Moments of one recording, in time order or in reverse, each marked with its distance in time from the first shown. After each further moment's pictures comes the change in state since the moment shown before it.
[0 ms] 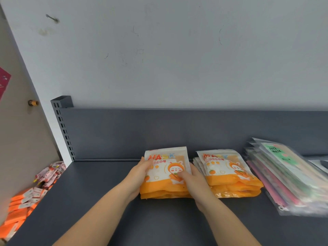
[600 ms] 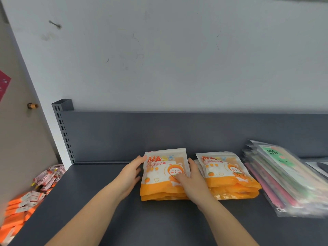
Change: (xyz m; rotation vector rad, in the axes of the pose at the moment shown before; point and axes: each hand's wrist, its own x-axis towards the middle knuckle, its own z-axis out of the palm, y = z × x) left_hand 0.000 0.008 -0.022 0.013 -0.024 0.152; right_hand -0.012 -0.011 -0.003 -0.163 0.034 -0.120
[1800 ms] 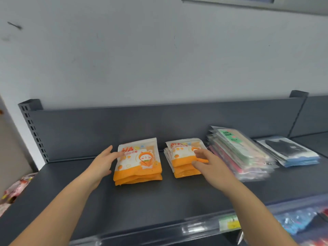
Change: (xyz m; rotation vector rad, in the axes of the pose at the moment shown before) left_hand -0.037 0.011 0.015 0.305 0.093 0.089; right_hand -0.078 0.028 -0.138 -0.156 0.122 -0.103
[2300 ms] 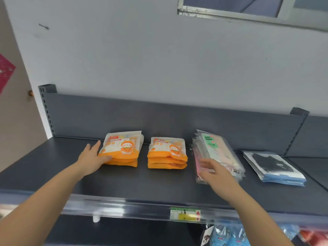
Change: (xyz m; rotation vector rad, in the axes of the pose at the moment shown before) left_hand -0.066 -0.016 0.052 0.619 0.247 -0.051; right_hand -0.025 0.072 -0.121 -0.058 -0.157 -0.049
